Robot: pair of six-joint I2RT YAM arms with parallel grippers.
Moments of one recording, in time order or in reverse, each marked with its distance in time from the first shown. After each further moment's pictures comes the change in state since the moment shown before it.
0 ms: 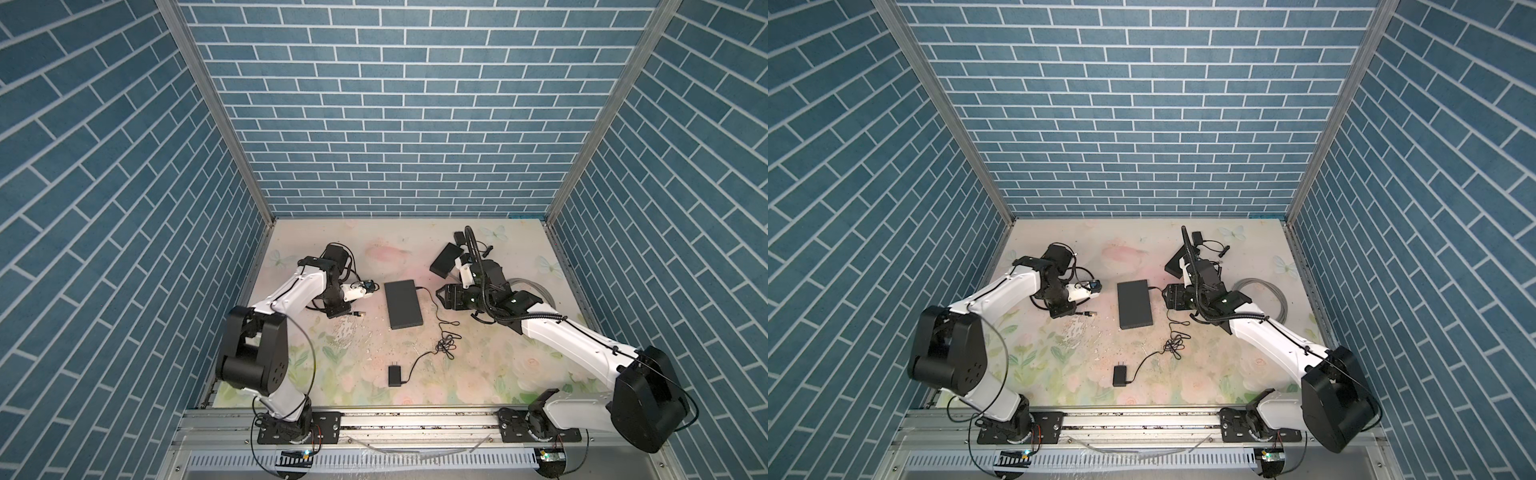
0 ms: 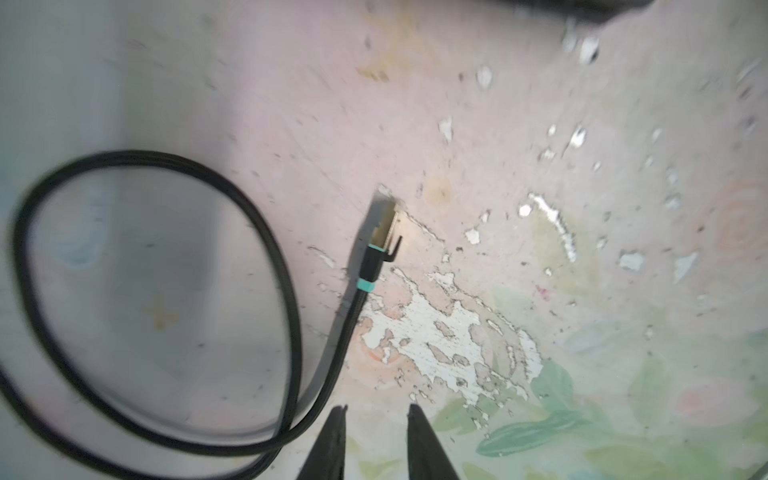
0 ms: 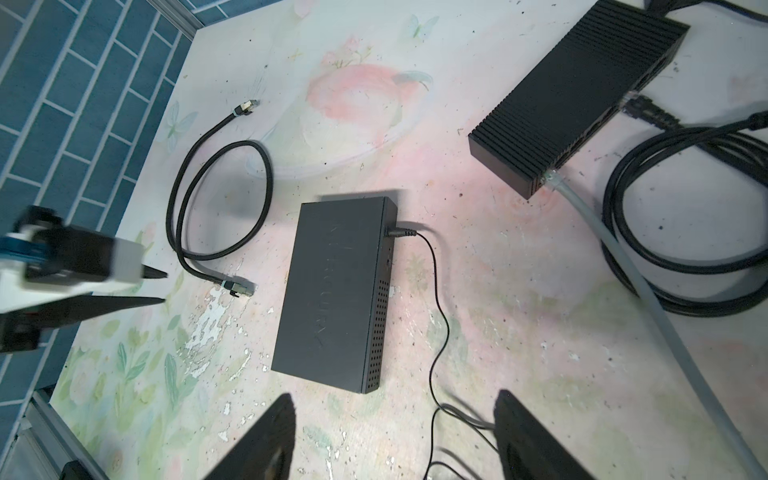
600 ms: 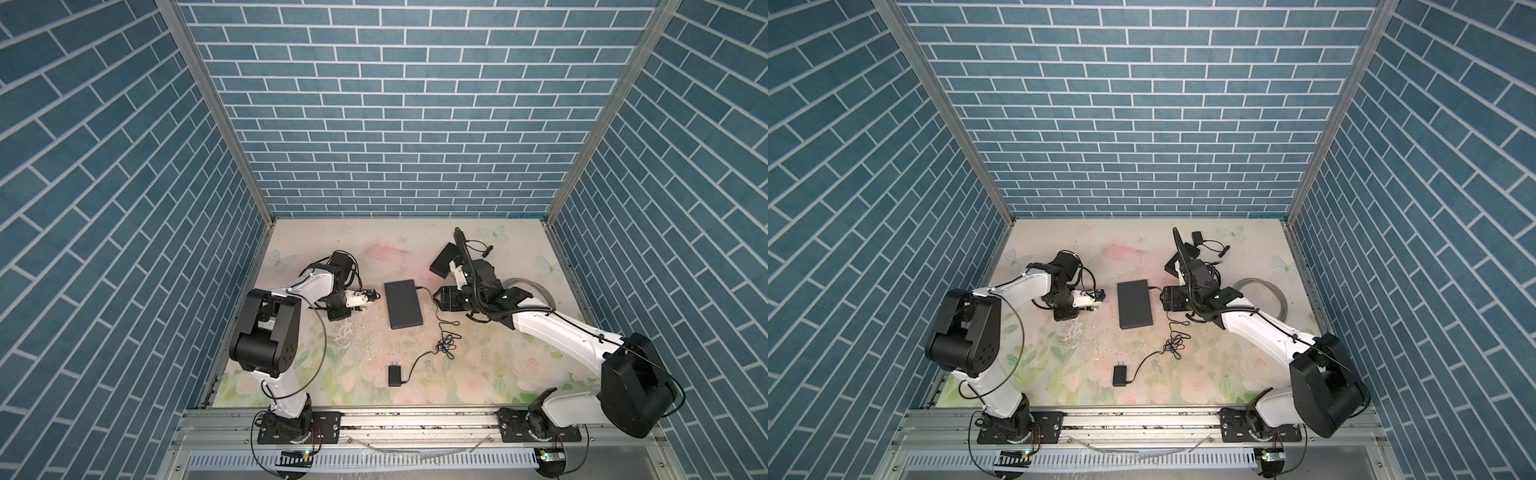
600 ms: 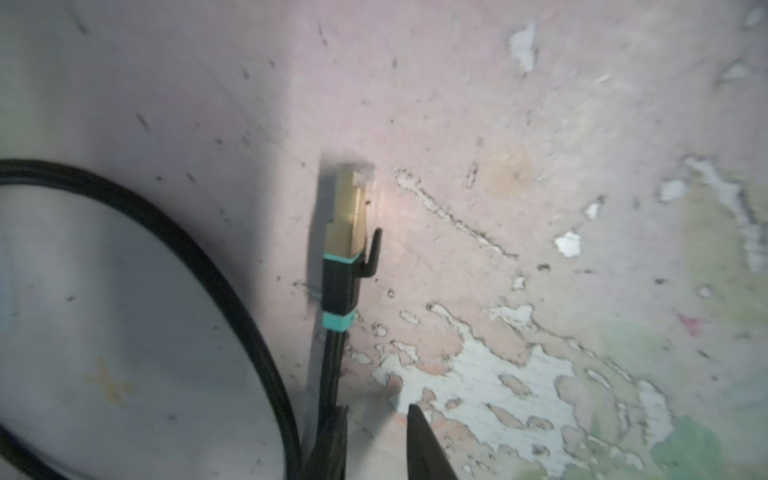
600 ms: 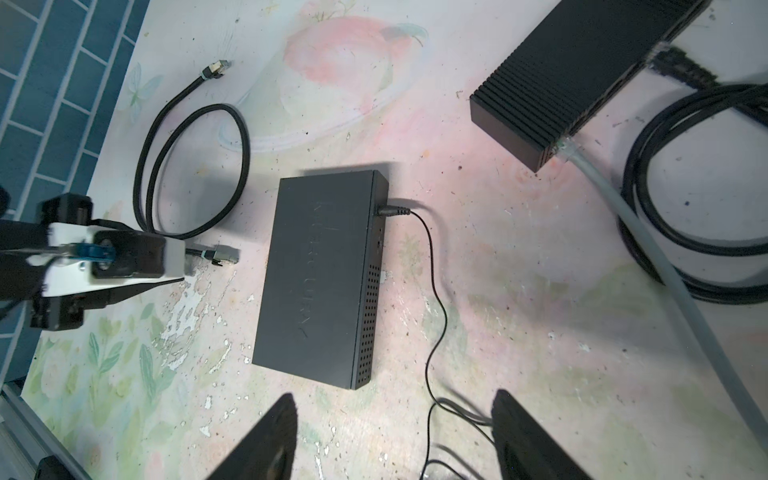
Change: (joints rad) left arm -0.003 0.058 -0.026 0.123 -0.054 0.075; right arm 0.025 0.097 0.048 -0.030 0.004 0.001
